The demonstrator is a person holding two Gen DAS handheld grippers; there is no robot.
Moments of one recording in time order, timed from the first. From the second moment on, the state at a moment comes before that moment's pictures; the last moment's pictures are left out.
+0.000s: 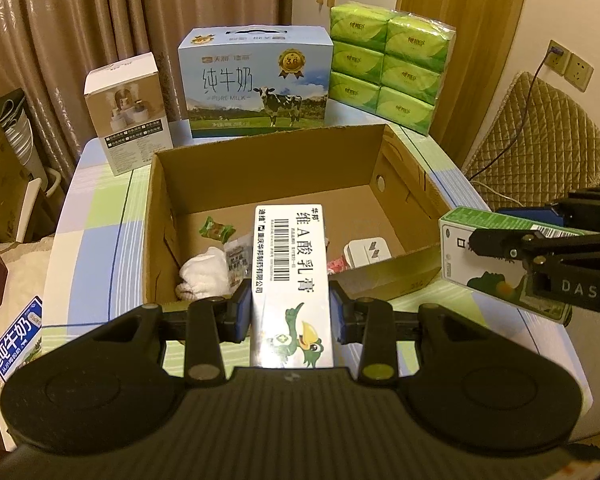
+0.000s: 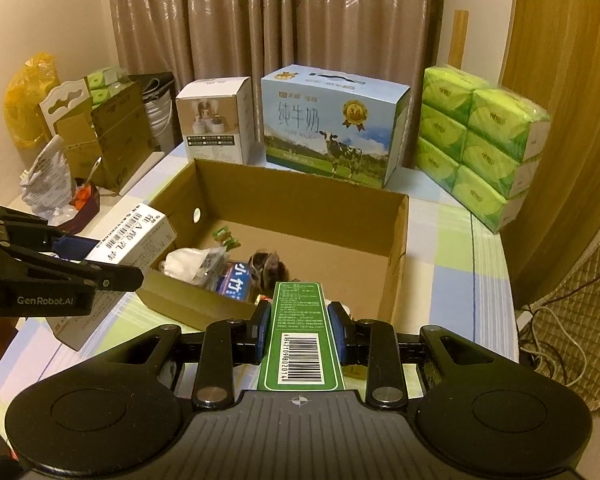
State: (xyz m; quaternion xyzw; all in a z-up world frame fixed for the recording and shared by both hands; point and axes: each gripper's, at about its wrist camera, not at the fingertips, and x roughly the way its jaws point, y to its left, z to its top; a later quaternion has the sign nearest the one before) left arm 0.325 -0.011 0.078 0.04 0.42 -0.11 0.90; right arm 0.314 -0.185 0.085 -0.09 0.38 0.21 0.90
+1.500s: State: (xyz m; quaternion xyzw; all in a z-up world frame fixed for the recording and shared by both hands) left arm 0.466 -0.008 0.043 0.05 0.47 -0.10 0.87; right arm 0.447 -0.160 0.064 -0.06 0.41 0.20 0.89
